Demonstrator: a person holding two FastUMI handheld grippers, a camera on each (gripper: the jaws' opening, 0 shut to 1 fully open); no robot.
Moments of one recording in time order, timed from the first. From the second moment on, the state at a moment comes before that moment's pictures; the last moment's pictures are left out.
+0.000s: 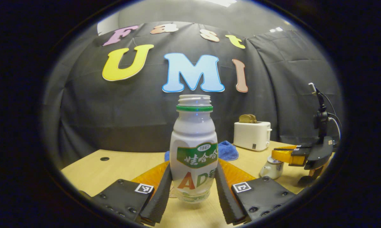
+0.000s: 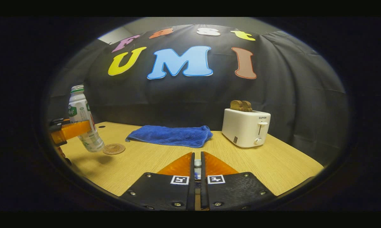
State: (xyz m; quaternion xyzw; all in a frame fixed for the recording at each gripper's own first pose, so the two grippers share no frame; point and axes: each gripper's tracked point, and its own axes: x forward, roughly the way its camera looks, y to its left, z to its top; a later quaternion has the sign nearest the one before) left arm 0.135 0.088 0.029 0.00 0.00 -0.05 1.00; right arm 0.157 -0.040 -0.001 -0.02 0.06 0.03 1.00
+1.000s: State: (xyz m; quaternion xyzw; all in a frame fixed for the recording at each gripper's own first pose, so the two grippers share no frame) left arm 0.194 0.138 0.032 -0.05 0.02 -0.02 1.00; right arm 0.102 0.032 0.040 -0.06 -0.03 0.11 0.99
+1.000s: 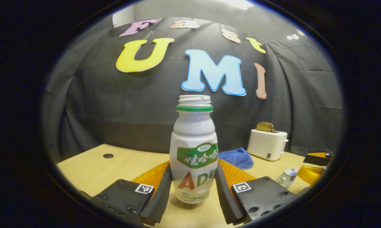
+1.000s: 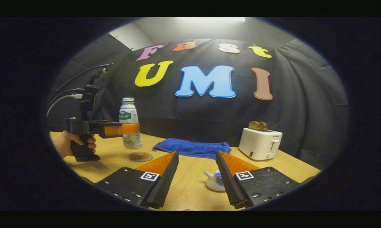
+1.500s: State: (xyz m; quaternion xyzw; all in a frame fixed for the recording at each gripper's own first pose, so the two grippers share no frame) left arm 0.227 0.133 -0.016 -0.01 0.06 -0.02 1.00; right arm 0.104 0.029 0.037 -0.07 -0.03 0.11 0.99
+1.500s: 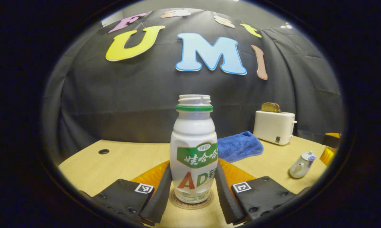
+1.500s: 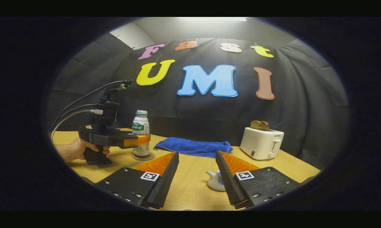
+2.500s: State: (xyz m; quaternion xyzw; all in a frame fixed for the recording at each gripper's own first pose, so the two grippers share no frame) left arm 0.220 0.136 -0.015 -0.04 0.05 -0.01 1.00; right arm 0.104 0.033 0.033 -0.08 -0.03 0.11 0.99
